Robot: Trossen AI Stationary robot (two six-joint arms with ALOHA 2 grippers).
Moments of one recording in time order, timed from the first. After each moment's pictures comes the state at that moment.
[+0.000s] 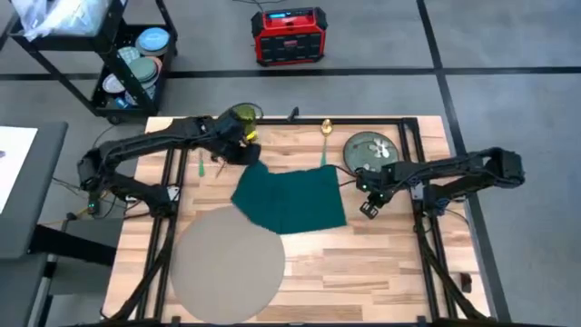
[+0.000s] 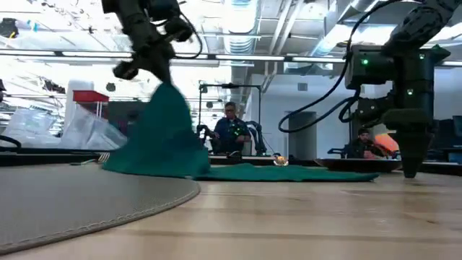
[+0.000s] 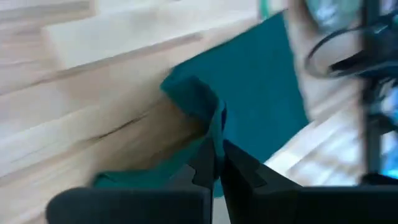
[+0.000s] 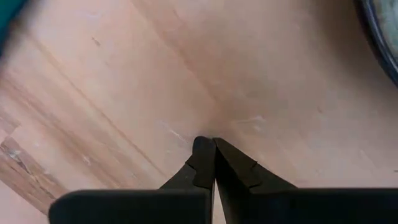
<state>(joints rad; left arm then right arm) 0.44 1.34 1.14 -0.80 0.21 -0.91 -0.20 1.27 0.52 -0.73 0.01 0.51</state>
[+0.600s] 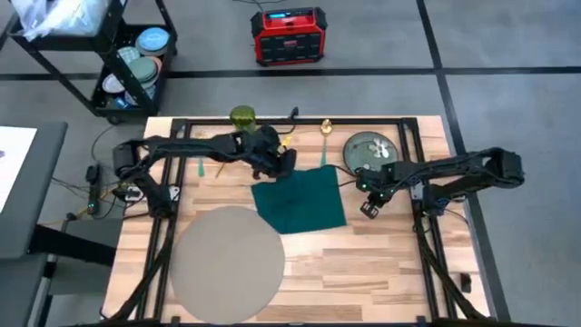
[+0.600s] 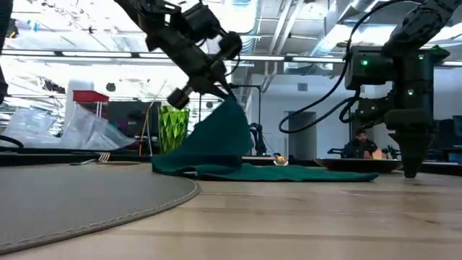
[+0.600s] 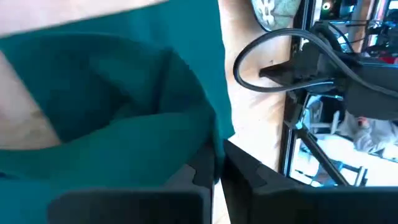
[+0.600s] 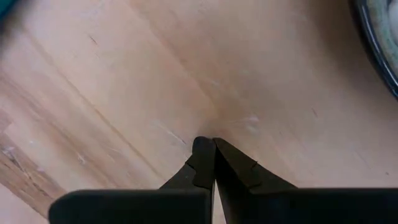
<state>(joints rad) 0.31 1.67 1.14 -0.25 0.31 -1.25 -0.20 1.27 0.52 -0.70 -0.01 0.44</state>
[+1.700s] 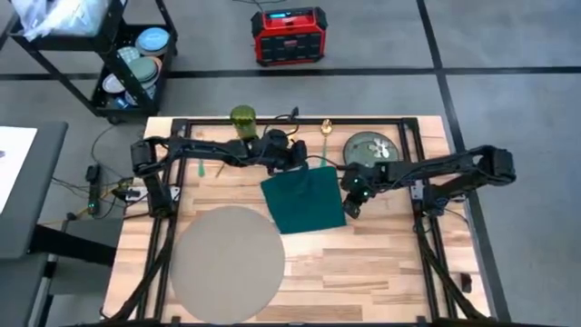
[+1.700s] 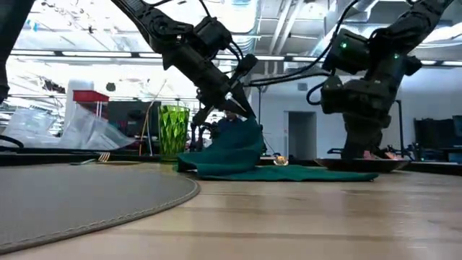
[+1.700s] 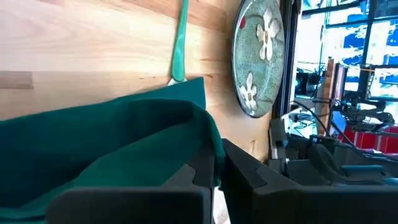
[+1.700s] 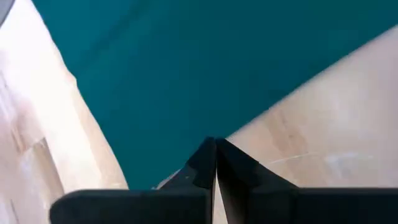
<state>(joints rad) 0.31 1.79 1.14 0.00 0.06 -1.36 -0.19 1.38 0.56 -0.25 -0.20 0.42</state>
